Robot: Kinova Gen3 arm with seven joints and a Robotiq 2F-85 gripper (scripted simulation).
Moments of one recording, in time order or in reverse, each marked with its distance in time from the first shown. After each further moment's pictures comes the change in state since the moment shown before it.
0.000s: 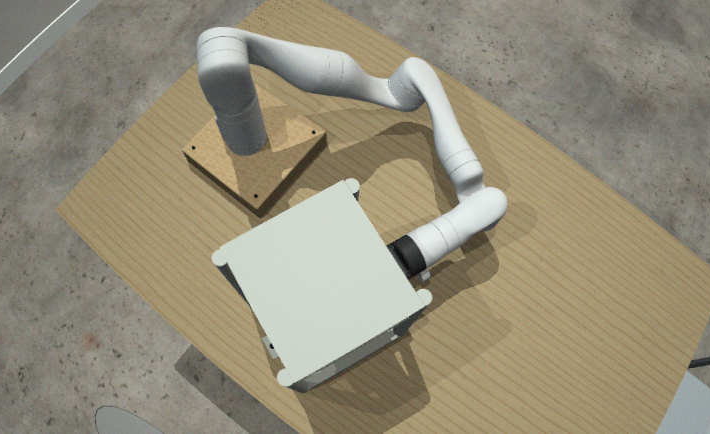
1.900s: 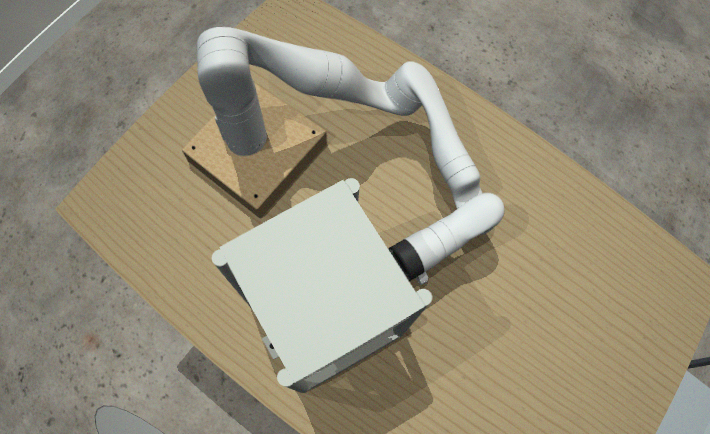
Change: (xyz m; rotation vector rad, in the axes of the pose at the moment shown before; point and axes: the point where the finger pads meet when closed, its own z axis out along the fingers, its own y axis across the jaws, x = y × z) arm 0.027 0.000 0.000 0.000 0.000 0.000
